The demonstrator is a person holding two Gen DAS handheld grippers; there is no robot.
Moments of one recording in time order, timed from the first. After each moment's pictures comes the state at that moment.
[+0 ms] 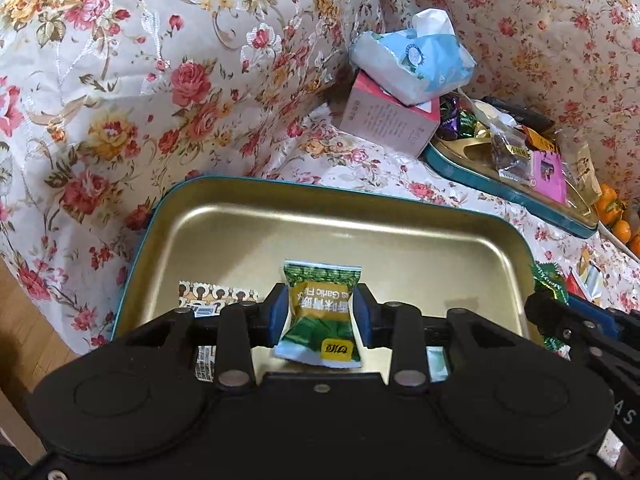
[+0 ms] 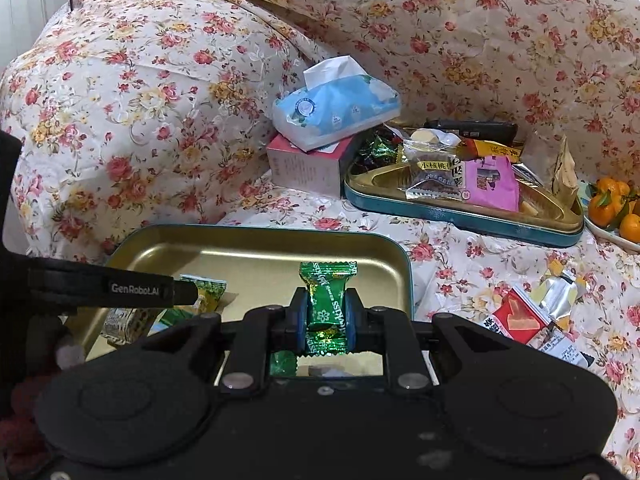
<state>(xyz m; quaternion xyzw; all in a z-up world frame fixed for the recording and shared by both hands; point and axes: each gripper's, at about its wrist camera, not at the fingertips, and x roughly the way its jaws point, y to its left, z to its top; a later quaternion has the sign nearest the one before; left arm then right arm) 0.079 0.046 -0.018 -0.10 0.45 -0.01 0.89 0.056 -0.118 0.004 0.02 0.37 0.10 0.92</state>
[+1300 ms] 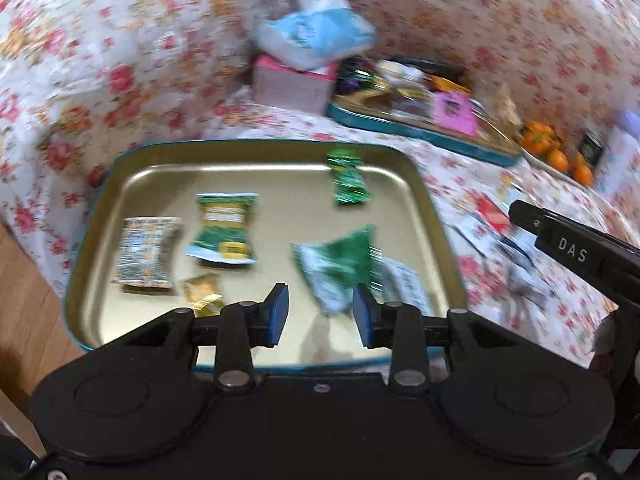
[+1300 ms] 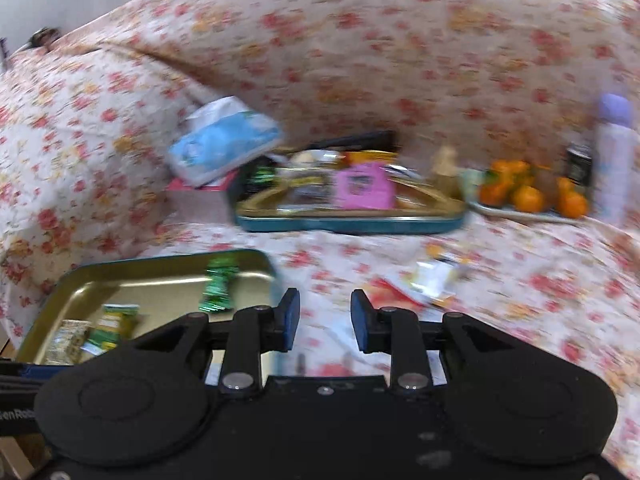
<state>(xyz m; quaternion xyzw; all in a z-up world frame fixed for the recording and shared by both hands) 0.008 -0.029 0.006 -0.04 0.46 -0.07 0.89 0.016 -0.204 0.004 0.06 0.32 -0.02 0.94</state>
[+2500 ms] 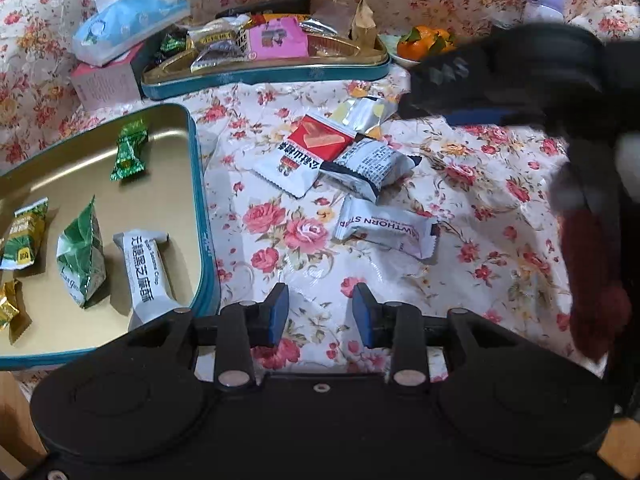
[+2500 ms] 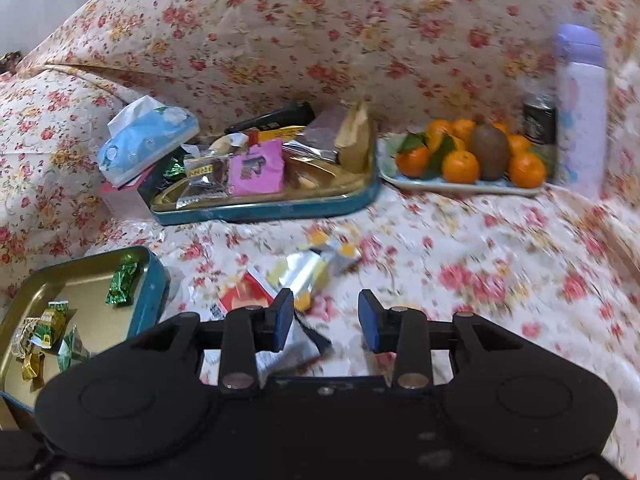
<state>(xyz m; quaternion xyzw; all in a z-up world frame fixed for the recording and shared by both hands) -0.002 -0.193 -0.044 0.05 0.46 -0.13 0.87 0.056 -0.328 -0.024 0.10 0.36 0.01 0.93</state>
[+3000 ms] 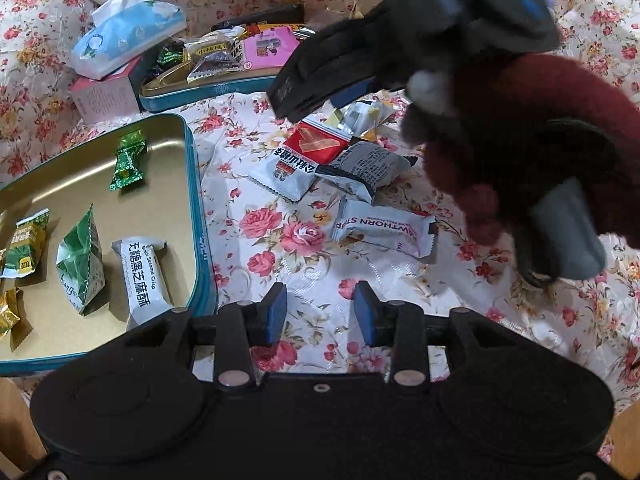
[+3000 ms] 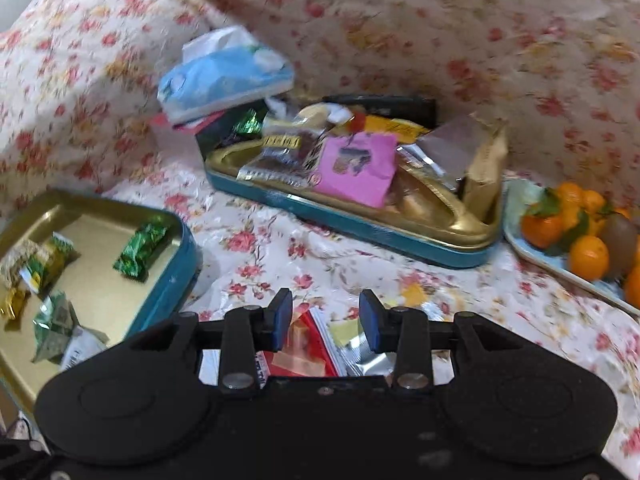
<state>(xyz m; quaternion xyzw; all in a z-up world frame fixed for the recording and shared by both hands) -0.009 -0.197 -0.047 0.07 0.45 -0.13 0.88 0.135 -0.275 -0.045 -0.03 0.39 0.13 0.91</state>
